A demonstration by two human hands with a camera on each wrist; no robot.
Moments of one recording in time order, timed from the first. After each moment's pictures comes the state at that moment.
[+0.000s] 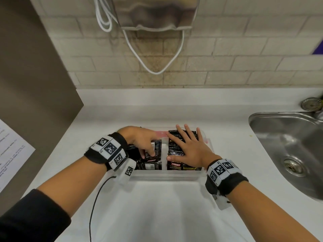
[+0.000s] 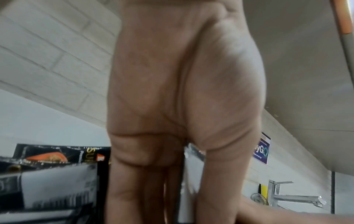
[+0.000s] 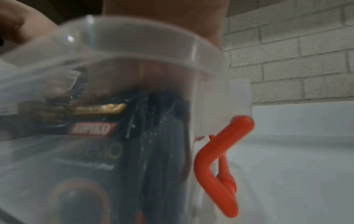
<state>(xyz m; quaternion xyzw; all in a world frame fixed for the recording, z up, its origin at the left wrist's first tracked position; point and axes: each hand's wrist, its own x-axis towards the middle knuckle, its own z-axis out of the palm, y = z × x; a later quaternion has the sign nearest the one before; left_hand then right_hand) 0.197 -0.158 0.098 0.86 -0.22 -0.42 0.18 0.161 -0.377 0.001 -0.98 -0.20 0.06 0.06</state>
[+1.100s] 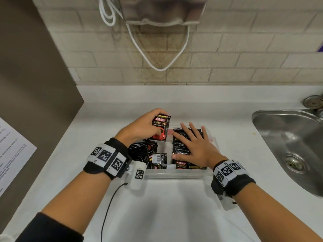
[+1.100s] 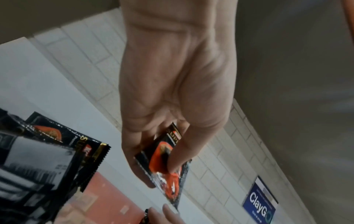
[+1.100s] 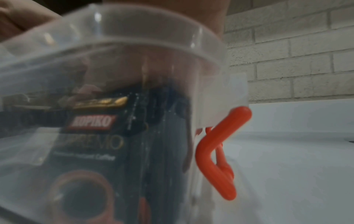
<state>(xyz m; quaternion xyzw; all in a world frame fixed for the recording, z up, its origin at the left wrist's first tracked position) 0.200 -0.142 0.096 0.85 -0.16 -0.18 0.47 0.157 -0.376 0.004 -0.98 -0.19 0.05 0.05</state>
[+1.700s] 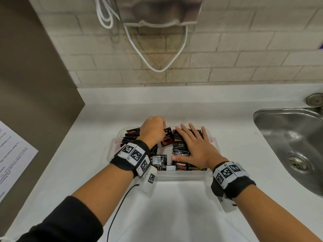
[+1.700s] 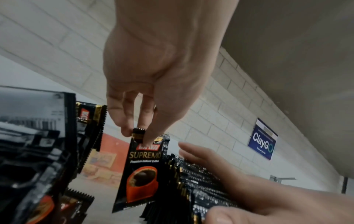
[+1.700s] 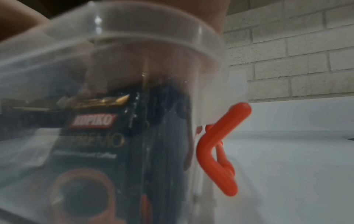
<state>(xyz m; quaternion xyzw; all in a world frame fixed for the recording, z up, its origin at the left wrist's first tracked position) 0.210 -0.187 0.067 0.98 -0.08 -0.05 0.19 0.157 -0.376 0.002 -0.98 -0.19 0.02 0.10</state>
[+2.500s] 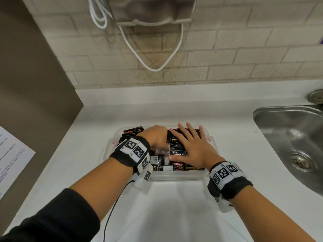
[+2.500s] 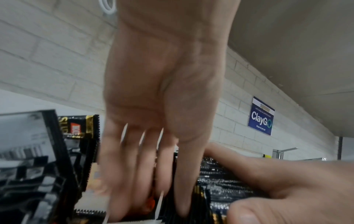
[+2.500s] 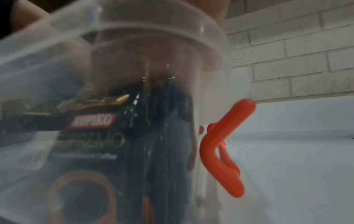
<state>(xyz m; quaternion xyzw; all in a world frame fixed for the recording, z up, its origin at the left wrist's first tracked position) 0.211 -0.203 0.069 0.95 -0.17 -0.27 0.03 0.157 -0.376 0.001 -0.98 -0.19 0.03 0.09</state>
